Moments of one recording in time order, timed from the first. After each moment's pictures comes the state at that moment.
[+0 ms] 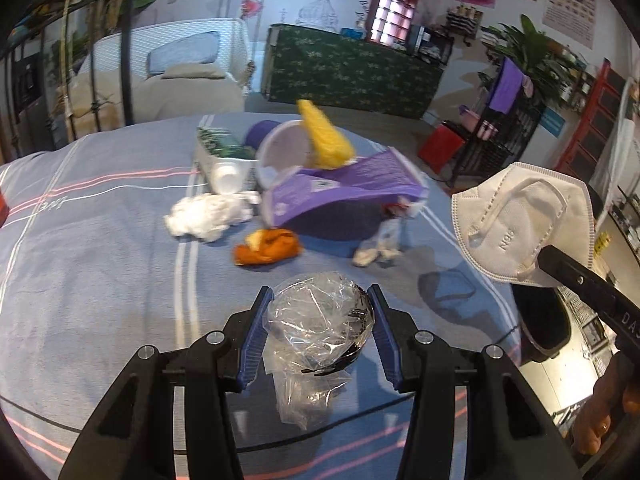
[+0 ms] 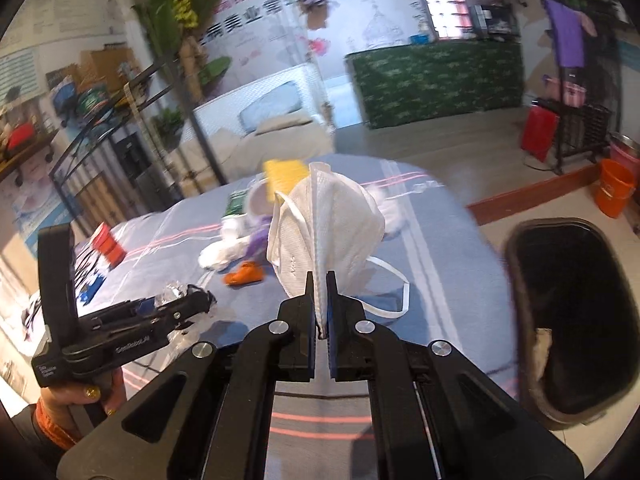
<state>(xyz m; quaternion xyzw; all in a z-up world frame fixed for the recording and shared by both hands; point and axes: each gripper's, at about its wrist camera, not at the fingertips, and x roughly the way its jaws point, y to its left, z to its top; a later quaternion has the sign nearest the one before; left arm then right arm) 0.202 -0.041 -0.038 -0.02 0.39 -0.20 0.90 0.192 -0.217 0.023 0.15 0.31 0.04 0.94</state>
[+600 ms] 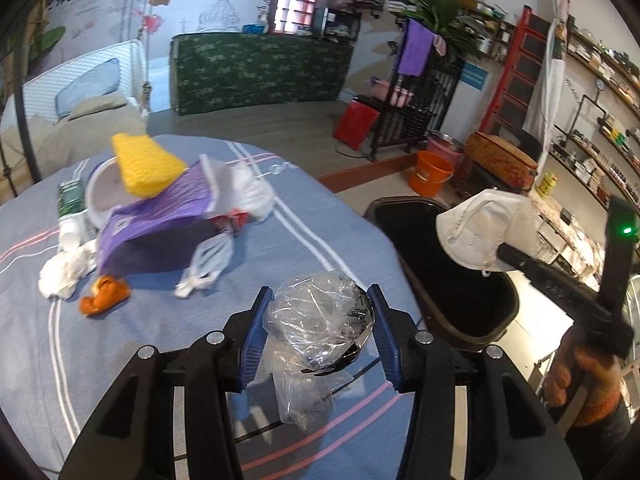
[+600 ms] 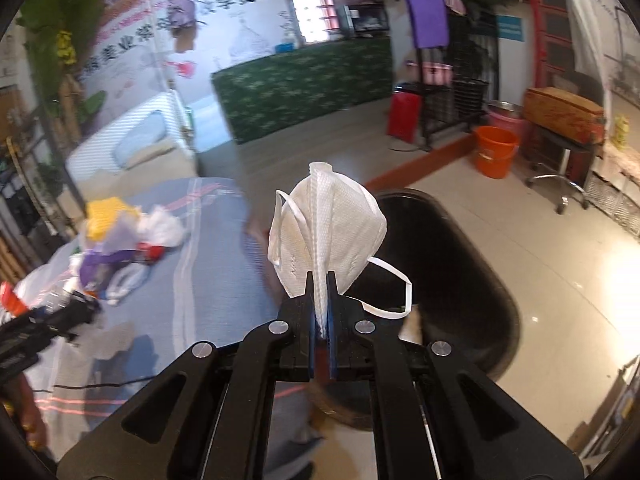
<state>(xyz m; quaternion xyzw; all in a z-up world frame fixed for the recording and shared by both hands) 0.189 -0.167 -0.030 0.04 0.37 -0.34 0.87 0.145 -0.366 -0.016 0.17 0.32 -0.18 0.92</state>
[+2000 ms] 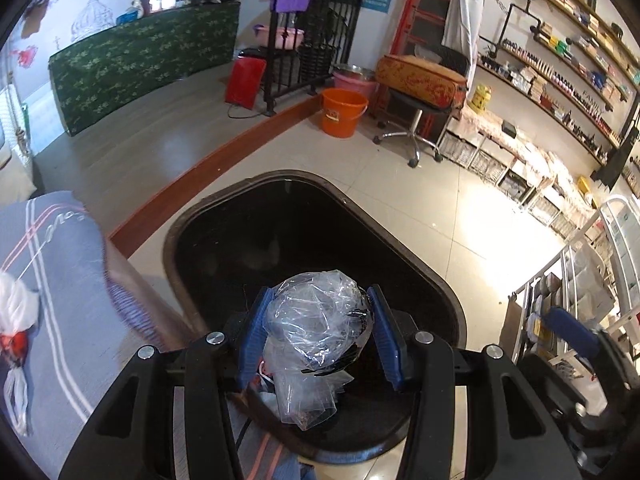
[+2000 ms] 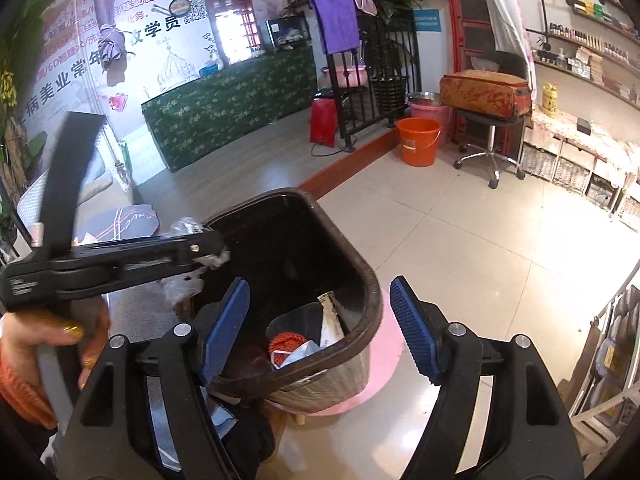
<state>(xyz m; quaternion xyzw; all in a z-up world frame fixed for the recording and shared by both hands) 0.185 -0.388 -0.064 0.15 0.41 -0.46 0.77 0.048 -0.426 -0.020 0.20 0.29 -0.30 0.89</state>
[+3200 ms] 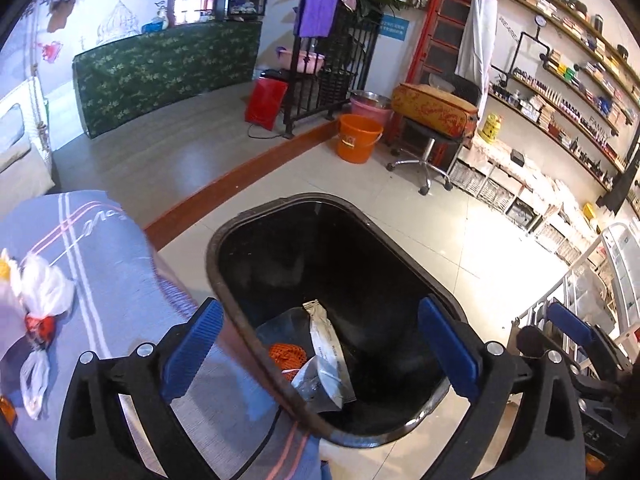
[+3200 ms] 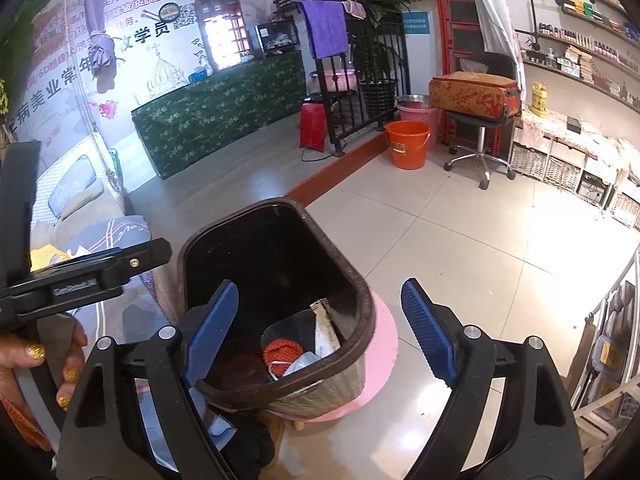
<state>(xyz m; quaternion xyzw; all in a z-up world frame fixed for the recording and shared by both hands) 0.193 -0.342 -0.035 0.11 0.38 -0.44 0.80 0.055 -0.432 -0.014 0.21 0.28 -0.31 0.88</state>
